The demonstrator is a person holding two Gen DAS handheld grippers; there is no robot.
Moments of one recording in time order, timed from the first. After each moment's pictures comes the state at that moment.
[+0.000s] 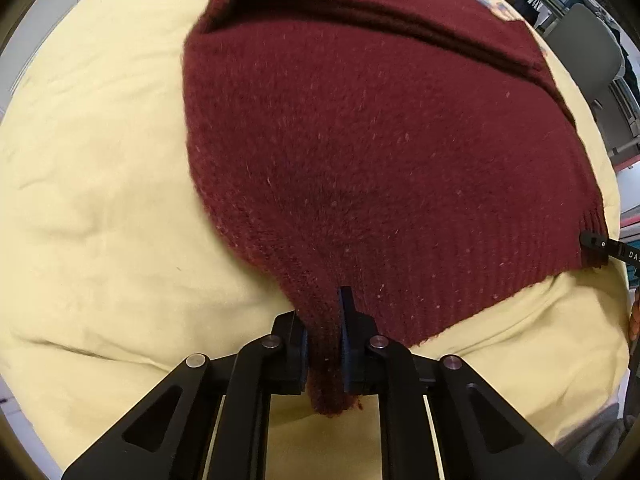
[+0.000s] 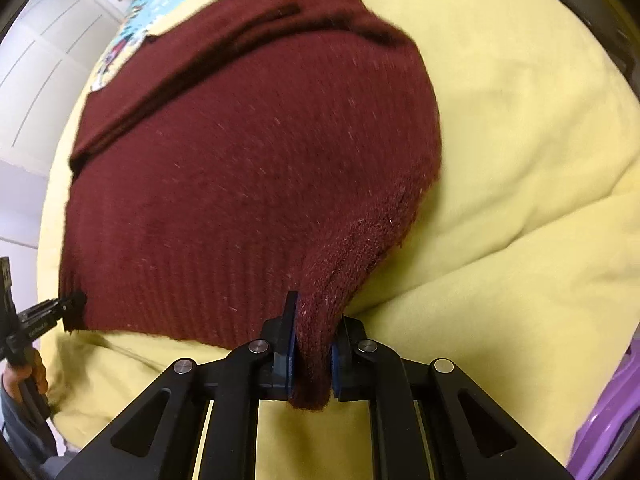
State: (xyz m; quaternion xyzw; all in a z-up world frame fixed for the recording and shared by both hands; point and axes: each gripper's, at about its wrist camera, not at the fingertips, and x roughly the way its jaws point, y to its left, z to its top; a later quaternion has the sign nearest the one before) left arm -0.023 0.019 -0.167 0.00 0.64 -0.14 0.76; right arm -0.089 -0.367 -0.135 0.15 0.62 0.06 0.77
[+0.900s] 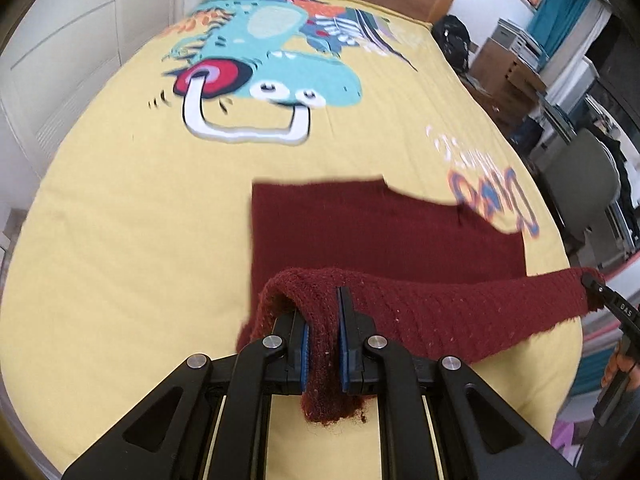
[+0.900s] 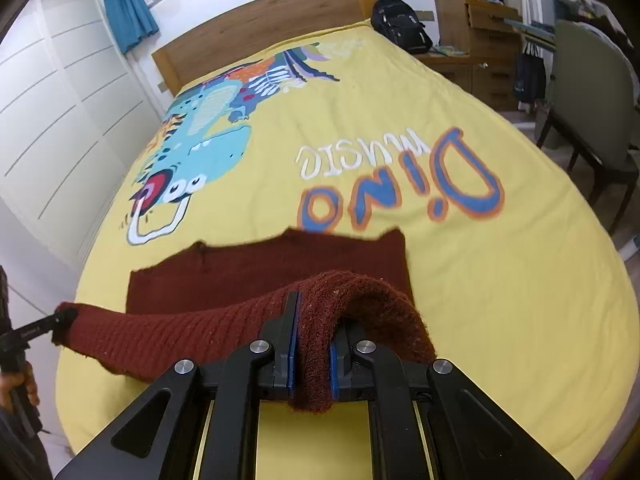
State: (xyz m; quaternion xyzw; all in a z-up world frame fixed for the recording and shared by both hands) left arm 0.149 0.054 -0.014 -0.09 0.50 -0.10 0.86; right arm 0.105 -0.365 0.011 0.12 0.45 0.05 0.89
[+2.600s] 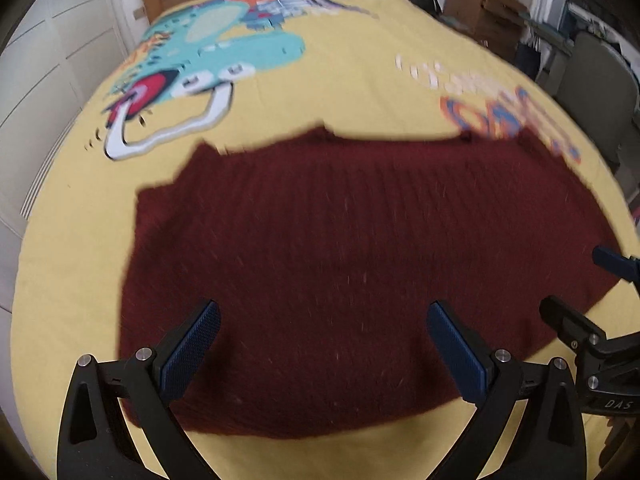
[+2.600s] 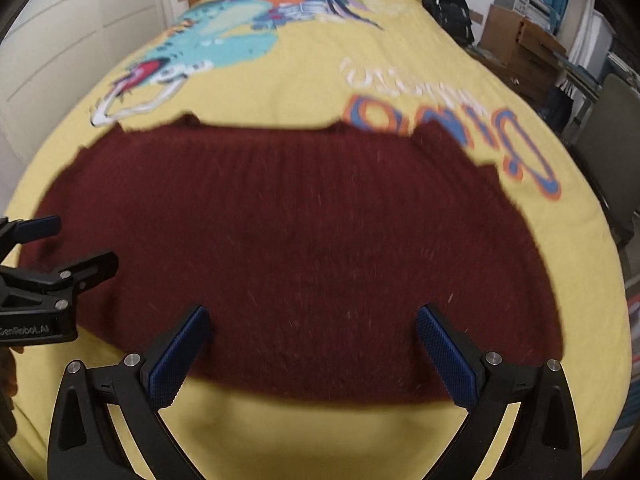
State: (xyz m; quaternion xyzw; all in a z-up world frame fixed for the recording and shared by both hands) left arm 0.165 -0.059 -0.135 0.07 0.51 -0.11 0.85; right arm 0.107 -0.252 -0.130 -0.02 0.52 0.04 0.86
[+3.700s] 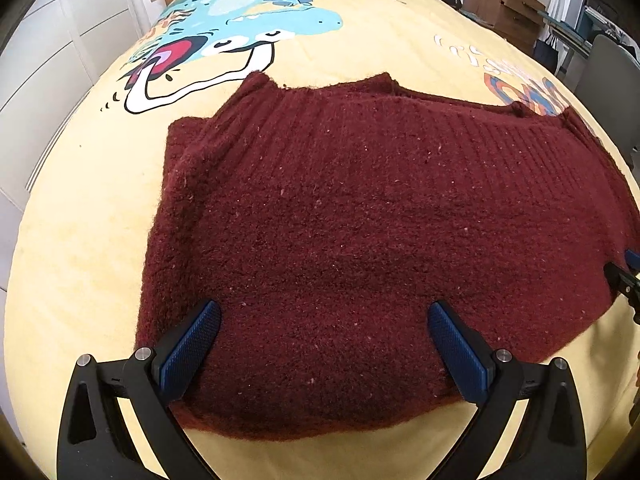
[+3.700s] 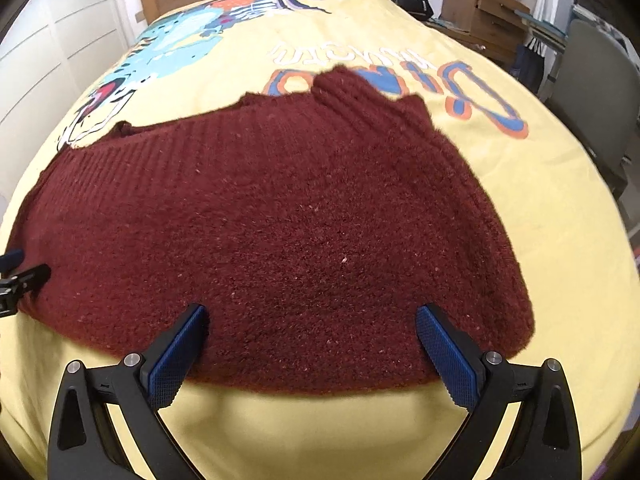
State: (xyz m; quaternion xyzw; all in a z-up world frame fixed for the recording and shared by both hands) left arm 0.169 -0.012 -0.160 0.06 0.52 -0.09 0.85; right arm 0.093 -0.317 -0.133 0.03 0.51 0.01 0.86
